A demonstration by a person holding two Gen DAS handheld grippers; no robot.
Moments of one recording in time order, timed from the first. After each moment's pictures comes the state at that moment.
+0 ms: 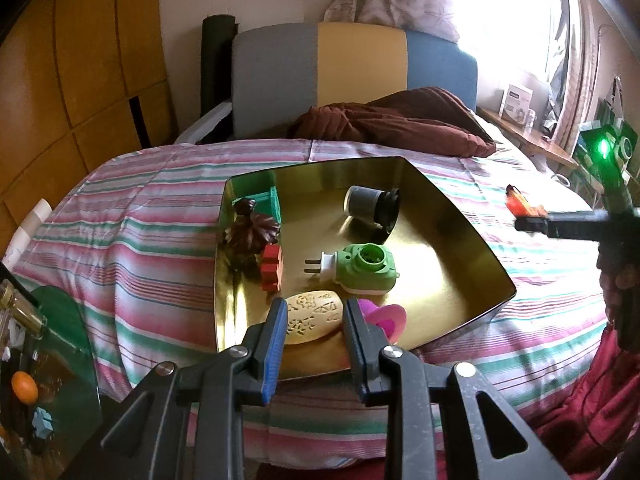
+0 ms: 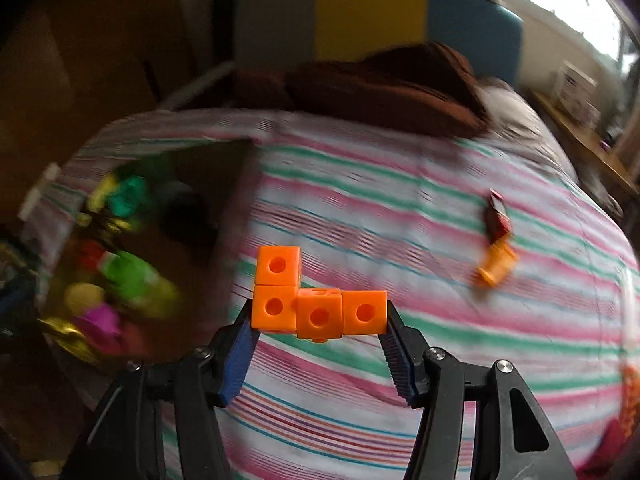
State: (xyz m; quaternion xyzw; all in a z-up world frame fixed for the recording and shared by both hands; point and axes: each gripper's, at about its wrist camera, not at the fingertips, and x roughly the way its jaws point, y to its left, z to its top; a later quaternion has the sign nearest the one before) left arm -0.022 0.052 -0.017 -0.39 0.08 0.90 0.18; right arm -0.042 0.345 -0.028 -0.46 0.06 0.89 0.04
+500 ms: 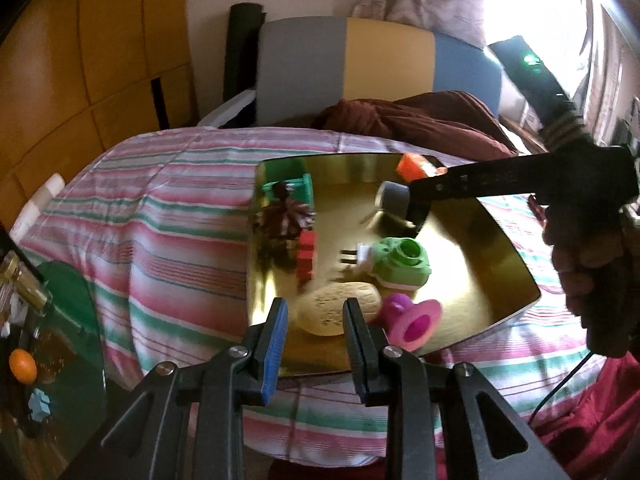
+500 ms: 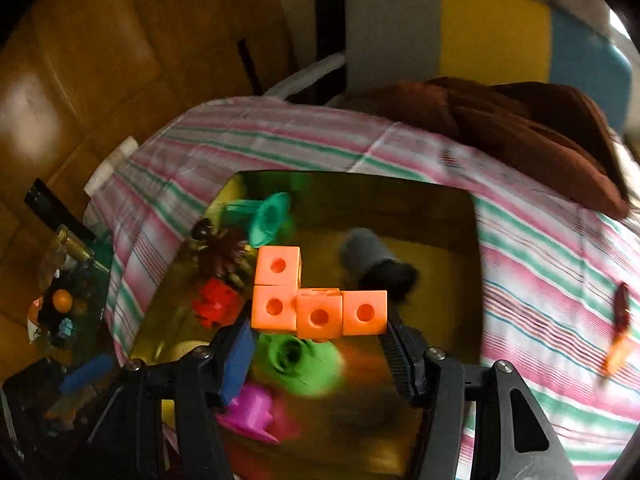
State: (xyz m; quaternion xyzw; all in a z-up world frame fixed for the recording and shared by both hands) left arm -0.033 0.024 -0.028 -0.40 0.05 0.90 0.15; right arm -0.136 0.201 -0.023 -0.47 0.05 0.88 -0.09
